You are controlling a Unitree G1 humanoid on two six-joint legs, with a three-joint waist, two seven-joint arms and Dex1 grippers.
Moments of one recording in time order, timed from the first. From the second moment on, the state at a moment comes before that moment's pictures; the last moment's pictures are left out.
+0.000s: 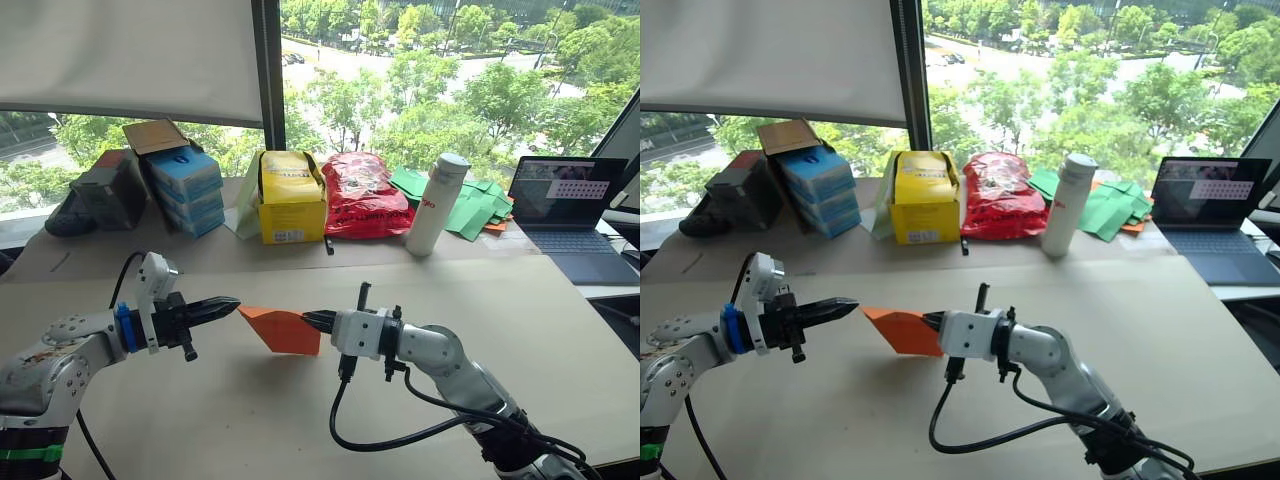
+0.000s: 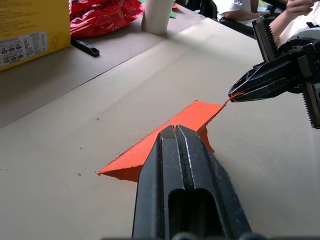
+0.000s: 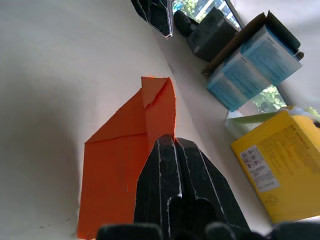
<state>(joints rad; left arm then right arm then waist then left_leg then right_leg) -0.22 0.81 0.27 -0.22 -0.73 0.70 -0.98 -0.41 -0.45 0.41 -0.24 -0.21 -0.11 0.65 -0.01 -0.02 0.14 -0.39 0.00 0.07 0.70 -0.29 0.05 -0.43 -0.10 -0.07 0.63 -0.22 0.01</state>
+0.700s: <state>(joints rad) -0.22 0.81 0.25 -0.22 -0.75 0.73 -0.97 -0.33 -0.53 0.52 -0.22 -0.25 -0.20 0.85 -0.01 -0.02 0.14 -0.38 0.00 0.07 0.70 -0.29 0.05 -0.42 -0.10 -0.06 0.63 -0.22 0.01</state>
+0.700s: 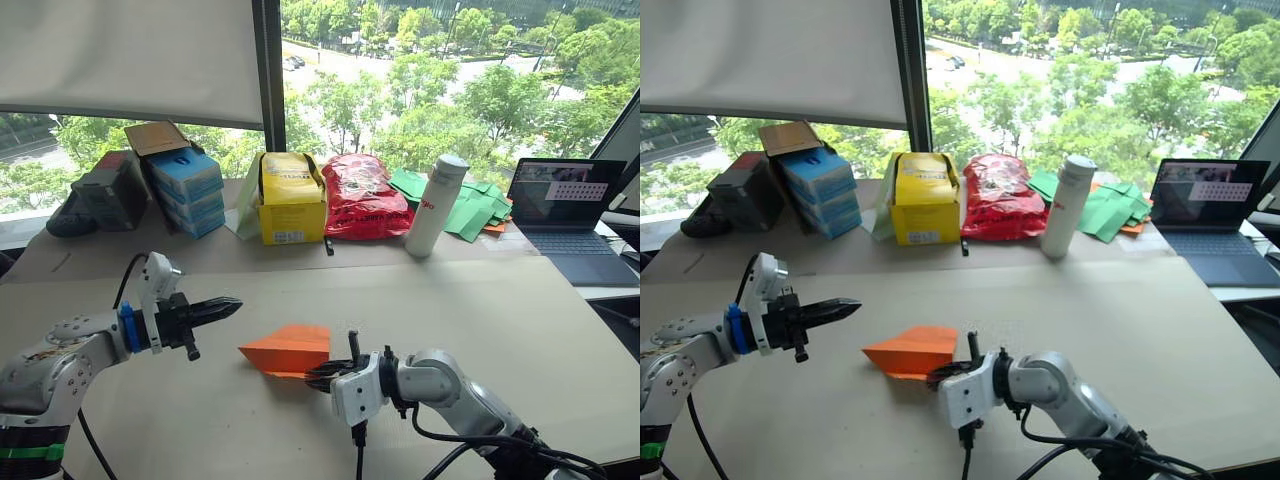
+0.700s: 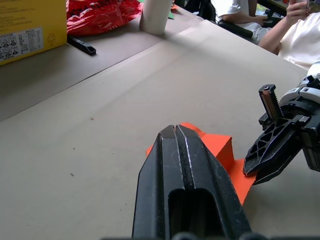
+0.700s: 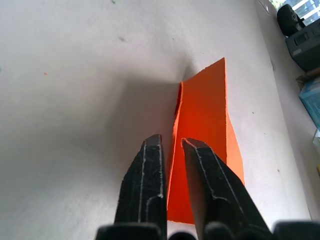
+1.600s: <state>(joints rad) -0.24 0.78 0.17 -0.21 -0.69 0.67 -1.01 -0.33 -0.47 0.54 -0.25 -0.03 0.34 0.90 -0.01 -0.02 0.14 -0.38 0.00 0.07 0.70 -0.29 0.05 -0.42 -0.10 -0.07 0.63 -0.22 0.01</state>
